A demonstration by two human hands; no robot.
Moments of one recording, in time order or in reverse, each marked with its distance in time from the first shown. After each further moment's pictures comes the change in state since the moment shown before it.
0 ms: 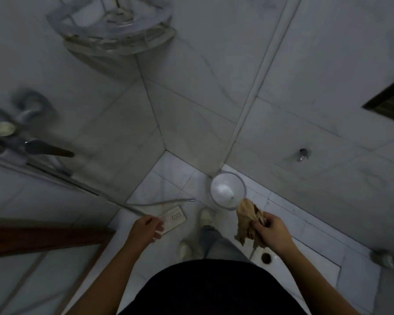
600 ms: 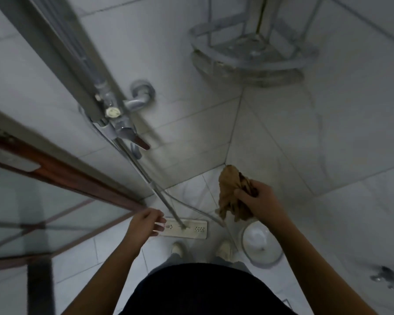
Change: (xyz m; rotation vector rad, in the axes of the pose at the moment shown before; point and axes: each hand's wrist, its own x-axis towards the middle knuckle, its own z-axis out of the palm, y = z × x) left_hand -0.018 0.033 -0.054 -0.529 0.433 -0.097; right_hand 0.110 -0.277 0.042 -0.068 -0.472 -0.551
